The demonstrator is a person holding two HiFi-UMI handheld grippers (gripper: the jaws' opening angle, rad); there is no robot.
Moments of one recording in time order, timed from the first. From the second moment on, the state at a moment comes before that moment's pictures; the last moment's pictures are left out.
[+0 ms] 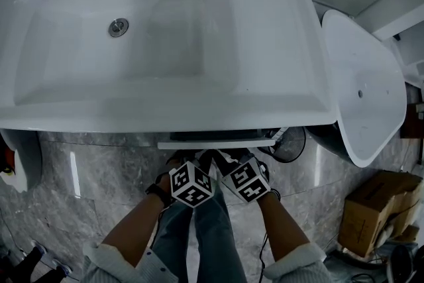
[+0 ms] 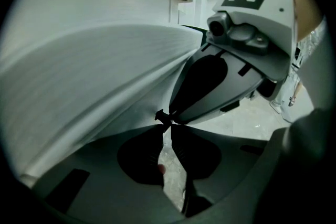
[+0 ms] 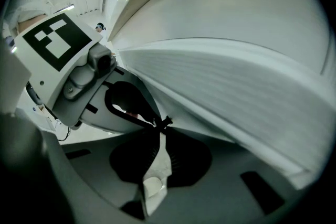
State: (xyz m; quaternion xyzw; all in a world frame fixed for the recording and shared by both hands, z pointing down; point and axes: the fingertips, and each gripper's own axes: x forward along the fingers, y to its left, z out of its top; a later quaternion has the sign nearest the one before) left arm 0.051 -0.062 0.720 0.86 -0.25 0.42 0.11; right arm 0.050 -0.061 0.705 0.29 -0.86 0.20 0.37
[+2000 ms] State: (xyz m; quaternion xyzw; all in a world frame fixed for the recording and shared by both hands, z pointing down) left arm 0.049 -0.012 0.736 0.85 -0.28 0.42 0.16; right arm 0.056 -0.009 0.720 0.34 -0.83 0.26 0.34
